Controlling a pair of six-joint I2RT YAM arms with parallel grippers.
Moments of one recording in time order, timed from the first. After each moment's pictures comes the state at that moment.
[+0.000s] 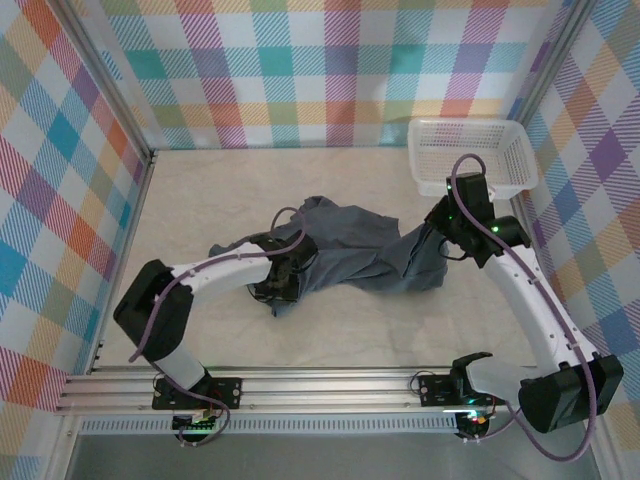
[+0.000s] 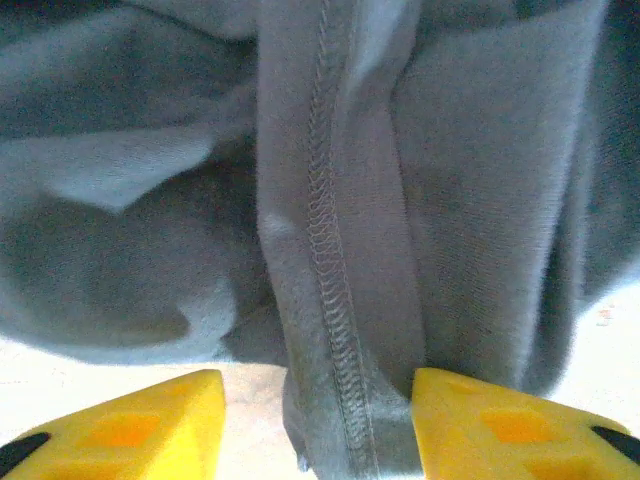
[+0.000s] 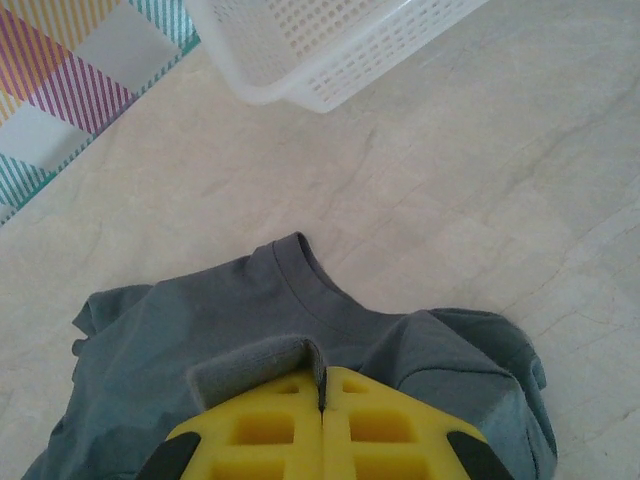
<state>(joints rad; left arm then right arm) -0.75 1.66 1.08 -0.95 -0.18 -0.68 0.28 1.16 1.18 -0.83 0.22 0.81</state>
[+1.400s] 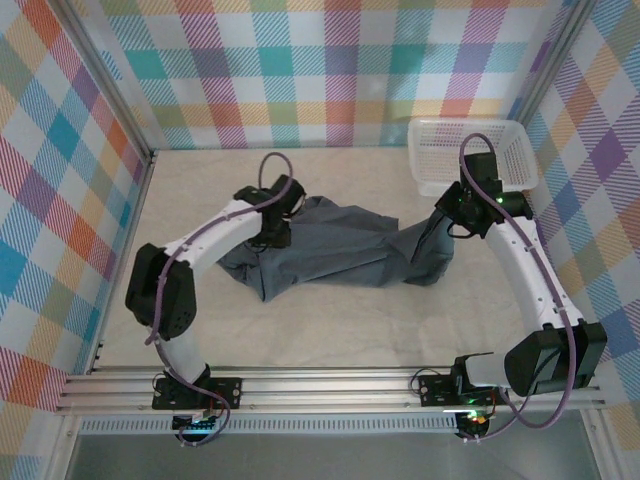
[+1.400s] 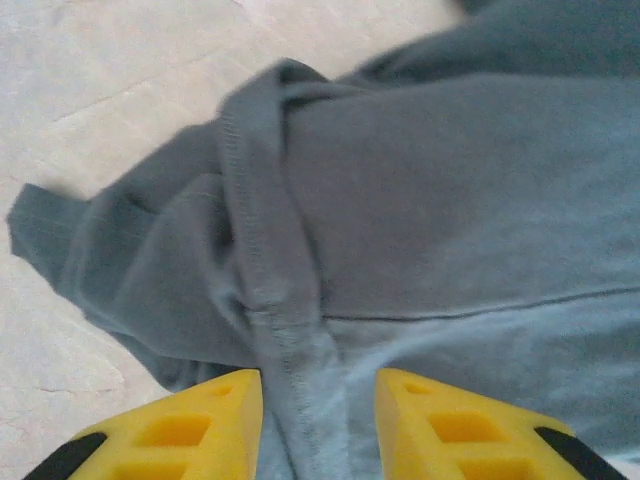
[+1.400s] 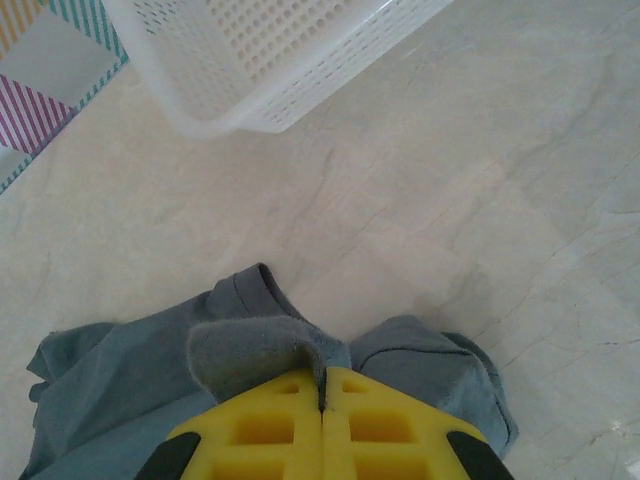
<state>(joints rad) -0.55 1.79 1.47 -1.03 -0.32 -0.52 0.14 1.33 1.31 -0.88 0.14 0.76</state>
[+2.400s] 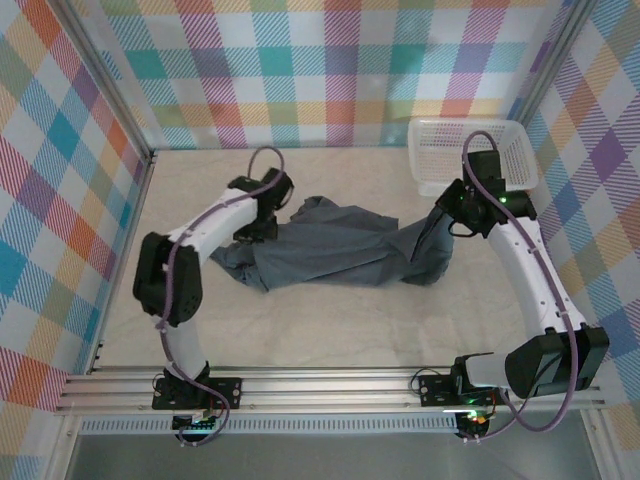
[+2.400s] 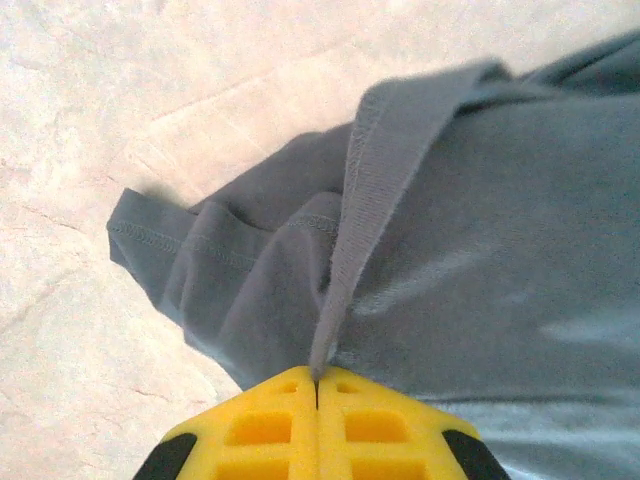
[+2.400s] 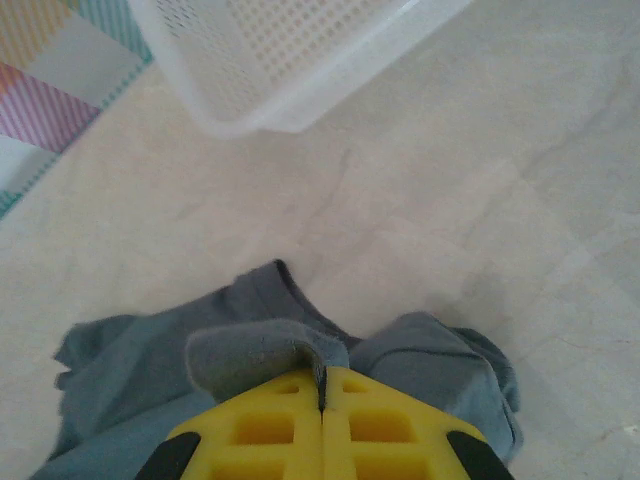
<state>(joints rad) -0.42 1.83 1.56 -1.11 -0.35 -0.47 0.14 1.31 1.37 -0.91 0.12 0.76</state>
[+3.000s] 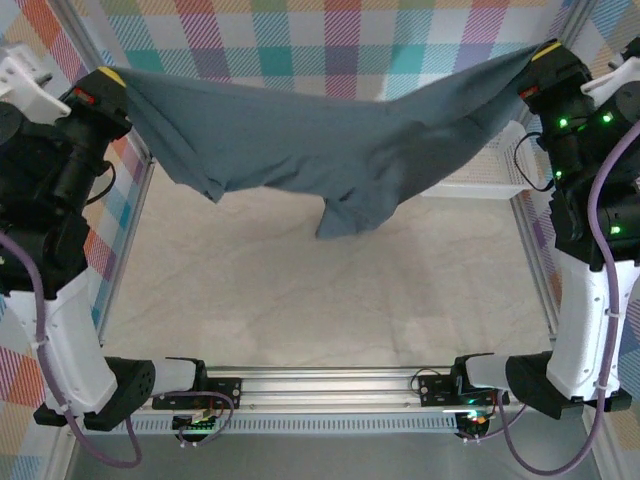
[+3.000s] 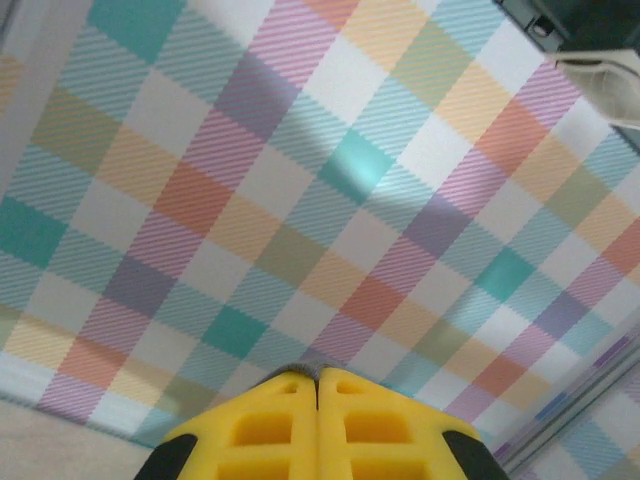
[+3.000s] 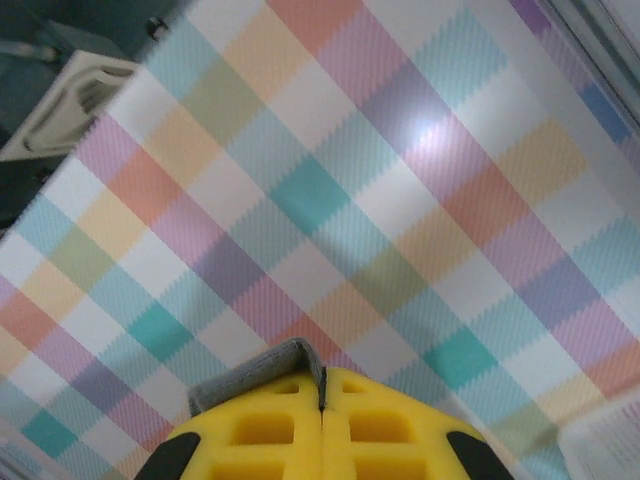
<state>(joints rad) -0.08 1.31 2.34 -0.89 -0.03 -0.63 0.14 1.30 2.19 -0.65 0.16 0.69</state>
